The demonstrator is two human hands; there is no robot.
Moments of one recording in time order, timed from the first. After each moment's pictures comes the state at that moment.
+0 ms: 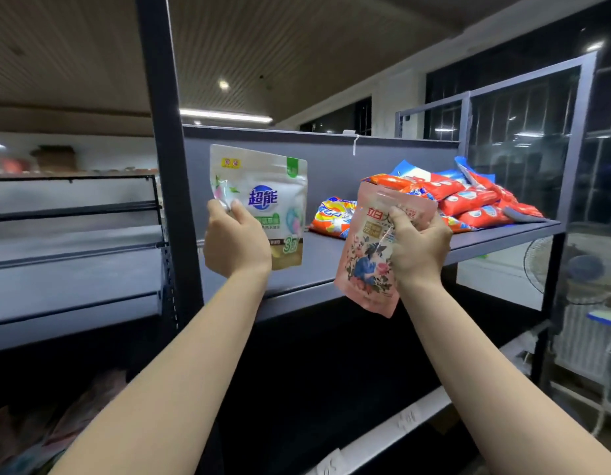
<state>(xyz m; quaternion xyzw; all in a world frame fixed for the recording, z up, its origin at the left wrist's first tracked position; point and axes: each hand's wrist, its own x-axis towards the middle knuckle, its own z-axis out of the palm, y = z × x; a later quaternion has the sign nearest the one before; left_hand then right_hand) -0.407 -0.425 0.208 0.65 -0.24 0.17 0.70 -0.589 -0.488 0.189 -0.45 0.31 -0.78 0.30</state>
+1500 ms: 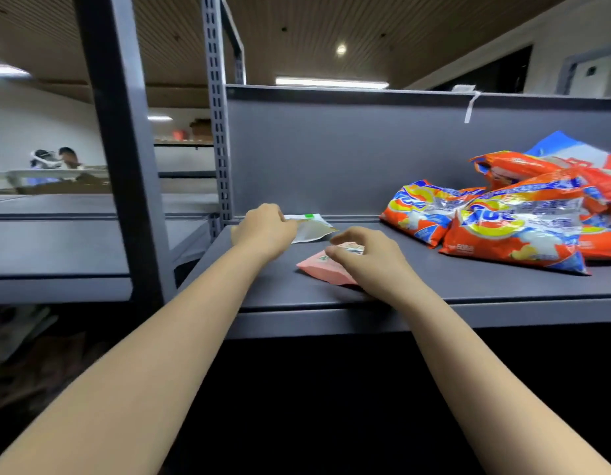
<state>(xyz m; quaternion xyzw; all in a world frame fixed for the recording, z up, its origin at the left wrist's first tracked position) -0.358 -0.533 0.199 0.87 -0.34 0.11 0.33 -0.514 -0.607 0.170 -0.86 0.24 -0.36 0.27</state>
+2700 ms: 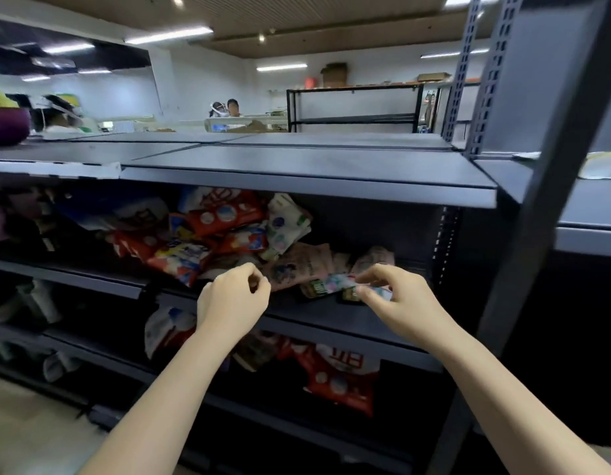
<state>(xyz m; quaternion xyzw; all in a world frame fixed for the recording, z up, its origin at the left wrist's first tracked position) -0.214 -0.051 0.038 0.94 -0.17 0.14 0.25 -0.335 -0.274 0.040 -0.93 0.05 -0.22 0.30</state>
